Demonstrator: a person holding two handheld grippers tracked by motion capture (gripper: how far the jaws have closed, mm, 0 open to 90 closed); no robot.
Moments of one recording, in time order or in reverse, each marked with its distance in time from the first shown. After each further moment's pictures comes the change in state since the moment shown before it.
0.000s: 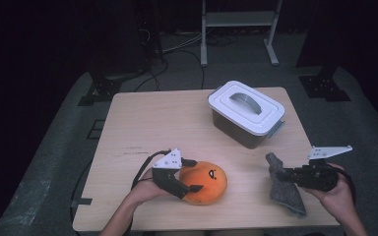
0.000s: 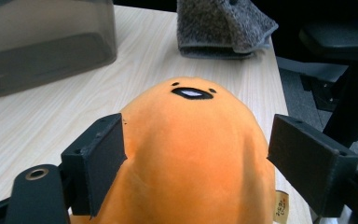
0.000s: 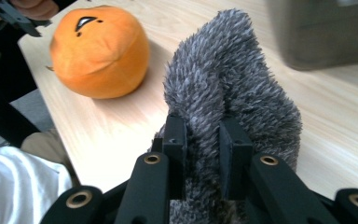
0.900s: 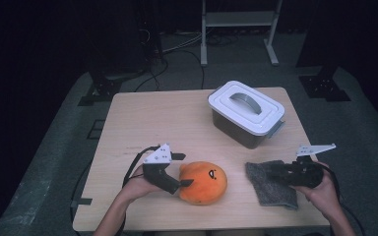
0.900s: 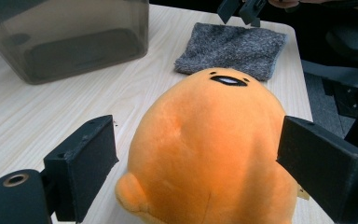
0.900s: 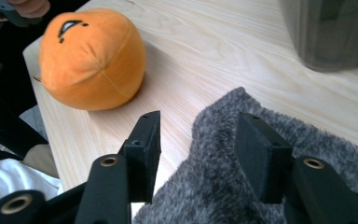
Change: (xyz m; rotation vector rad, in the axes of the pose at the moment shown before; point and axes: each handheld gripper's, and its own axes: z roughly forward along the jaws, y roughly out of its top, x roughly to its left) left arm 0.012 -0.005 -0.020 0.009 0.072 -0.024; right arm -0.013 -0.001 0.038 -0.017 0.066 0.040
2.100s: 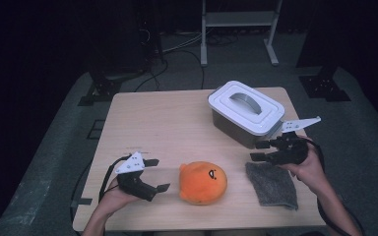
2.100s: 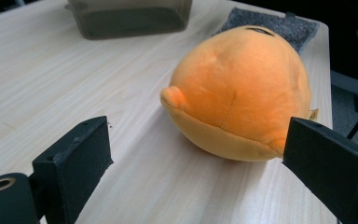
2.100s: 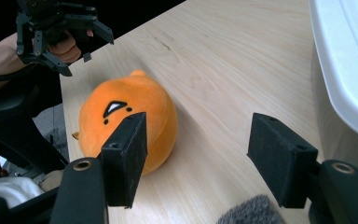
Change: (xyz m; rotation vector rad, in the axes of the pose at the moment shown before) left arm -0.004 -0.046 -0.056 -0.024 0.149 -0.117; right arm 0.019 0.083 0.015 -0.036 0.100 -0.141
